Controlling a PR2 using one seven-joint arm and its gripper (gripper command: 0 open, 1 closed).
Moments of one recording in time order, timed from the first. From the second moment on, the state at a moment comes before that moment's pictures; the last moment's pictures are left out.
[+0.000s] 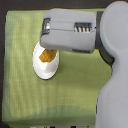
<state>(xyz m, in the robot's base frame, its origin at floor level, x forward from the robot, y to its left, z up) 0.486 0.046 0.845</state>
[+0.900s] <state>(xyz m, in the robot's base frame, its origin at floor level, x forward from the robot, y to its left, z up) 0.443 0.131 0.829</state>
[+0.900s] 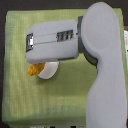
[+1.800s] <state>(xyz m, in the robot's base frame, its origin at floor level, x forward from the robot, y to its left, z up) 0.454 0.130 0.823</state>
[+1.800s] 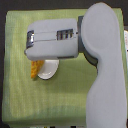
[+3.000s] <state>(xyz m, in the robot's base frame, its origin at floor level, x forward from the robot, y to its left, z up) 0.521 0.059 0.932</state>
